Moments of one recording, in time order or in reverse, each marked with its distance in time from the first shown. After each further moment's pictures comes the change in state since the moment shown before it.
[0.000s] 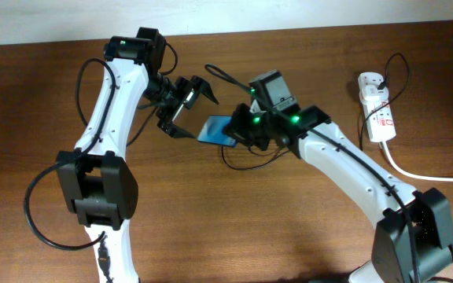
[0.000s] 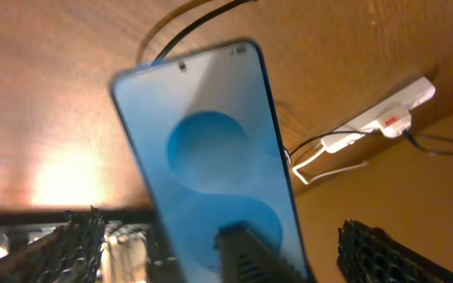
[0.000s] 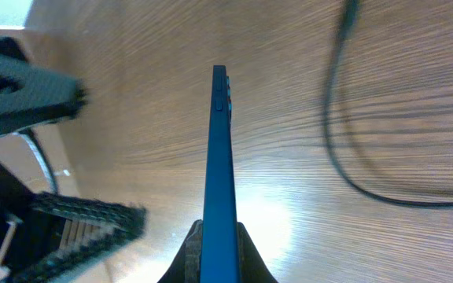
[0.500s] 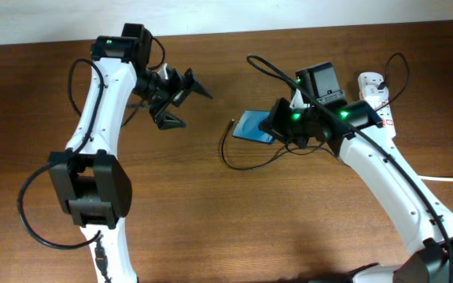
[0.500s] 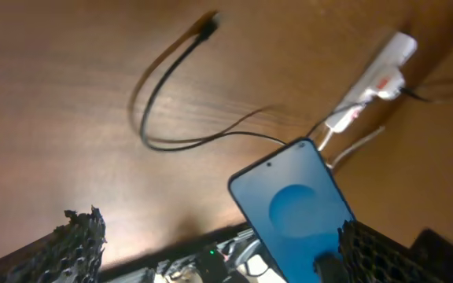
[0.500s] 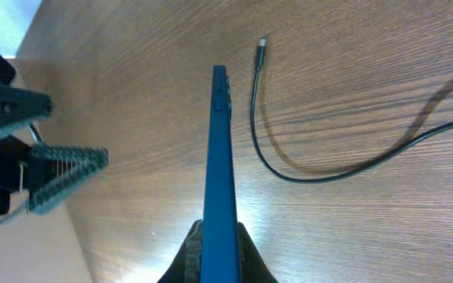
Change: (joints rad) left arm 0.053 0.000 0.000 0.067 0.032 0.351; right arm -0.156 -0.159 0.000 -0.212 -0.002 -0.140
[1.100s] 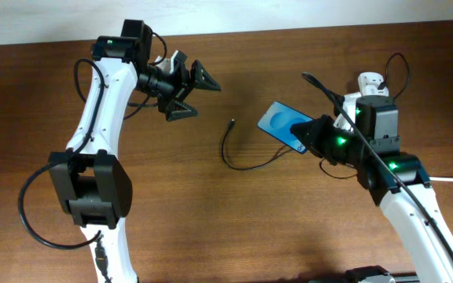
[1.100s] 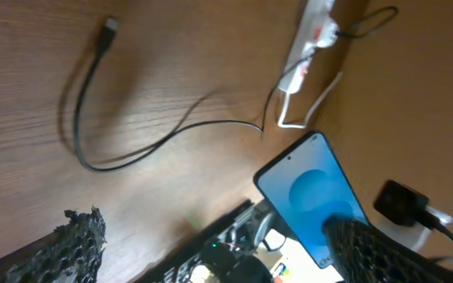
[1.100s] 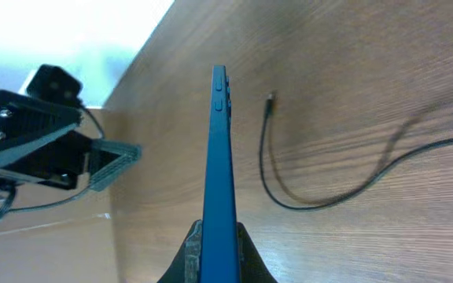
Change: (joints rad) left arm -0.001 0.000 0.000 0.071 0.180 0.193; right arm -0.209 -0.353 -0.385 0.307 -0.132 -0.002
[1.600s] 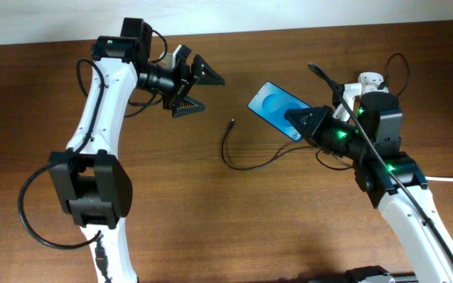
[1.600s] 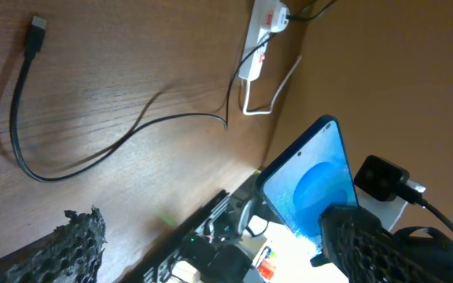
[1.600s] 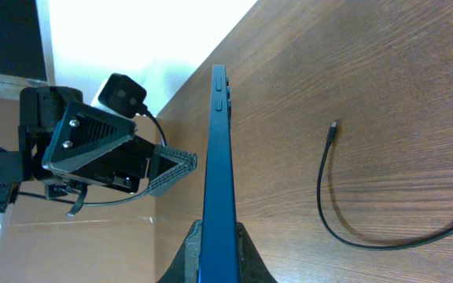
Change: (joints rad) left arm 0.000 0.000 0.000 0.034 0.127 0.023; right arm 0.000 -0.002 -0.028 0.224 -0.071 0.087
